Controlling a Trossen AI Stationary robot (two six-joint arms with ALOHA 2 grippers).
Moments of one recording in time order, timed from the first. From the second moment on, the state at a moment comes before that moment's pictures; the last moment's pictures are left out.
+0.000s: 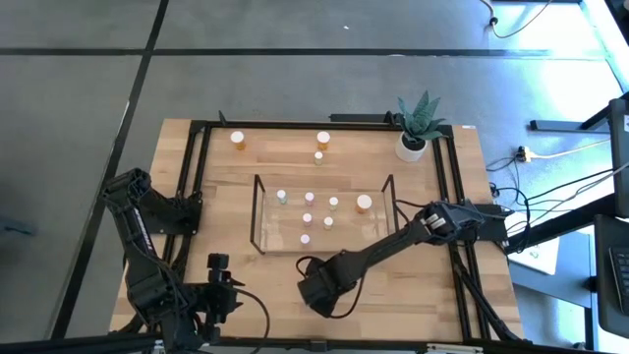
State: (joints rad) left arm -1.02 1.66 1.65 -1.26 -0.64 -0.89; right arm 0.46 2.32 2.01 -1.16 -0.04 1.00
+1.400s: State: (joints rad) left arm -0.88 1.66 1.33 -0.51 -0.54 -0.43; right arm 0.75 2.18 2.36 -1.36 0.50 0.99
